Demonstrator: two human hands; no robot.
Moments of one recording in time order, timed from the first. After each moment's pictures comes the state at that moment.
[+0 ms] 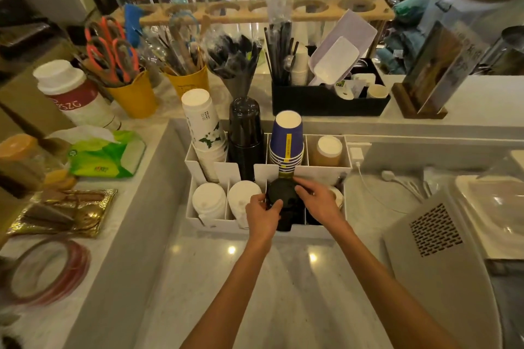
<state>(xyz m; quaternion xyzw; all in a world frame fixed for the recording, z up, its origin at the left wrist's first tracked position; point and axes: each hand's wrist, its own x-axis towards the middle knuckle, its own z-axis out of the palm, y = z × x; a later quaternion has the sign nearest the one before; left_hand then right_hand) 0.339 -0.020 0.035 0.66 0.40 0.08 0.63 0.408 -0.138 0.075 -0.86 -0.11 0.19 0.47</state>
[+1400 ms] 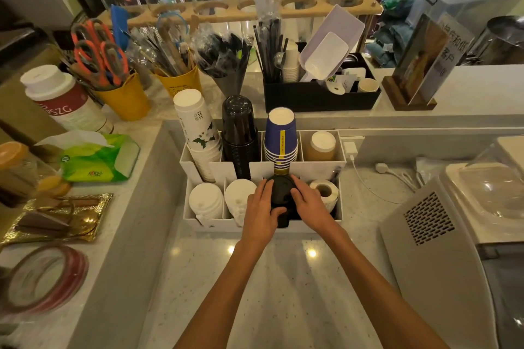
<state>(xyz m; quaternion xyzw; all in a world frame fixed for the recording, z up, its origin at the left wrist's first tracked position) 0.330 -0.012 0.028 0.92 0.15 0.06 0.36 0.395 -0.135 0.047 -0.86 -0.14 0.19 0.45</state>
